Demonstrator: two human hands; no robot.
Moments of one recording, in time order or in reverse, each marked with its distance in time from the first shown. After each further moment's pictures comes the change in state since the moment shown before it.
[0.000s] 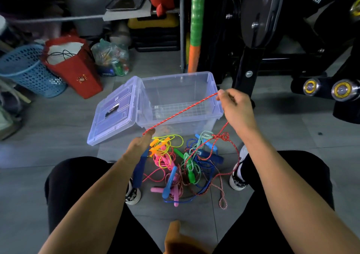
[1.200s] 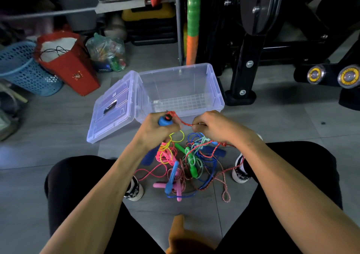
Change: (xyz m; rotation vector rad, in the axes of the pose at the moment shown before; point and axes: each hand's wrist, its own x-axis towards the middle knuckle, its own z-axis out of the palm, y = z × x) left_hand -0.067 0.034 0.014 0.155 -0.209 0.762; right_hand -0.017 0.017 0.029 -0.669 -0.781 -0.144
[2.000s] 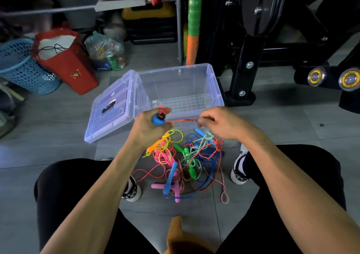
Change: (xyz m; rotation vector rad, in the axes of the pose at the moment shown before) left_hand 0.006 -0.010 -0.012 0.112 0.147 0.011; right_hand -0.011 0.002 -0.017 0.138 0.099 -0.002
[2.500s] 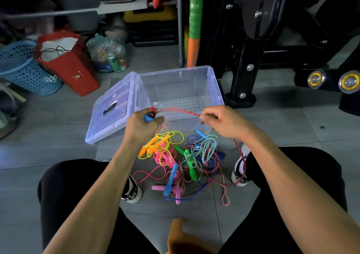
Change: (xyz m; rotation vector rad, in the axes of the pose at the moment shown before) left_hand 0.011 -0.008 -0.010 -0.026 0.142 -0.170; right_hand 0.001 0.006 -0.001 0.066 0.083 -0.027
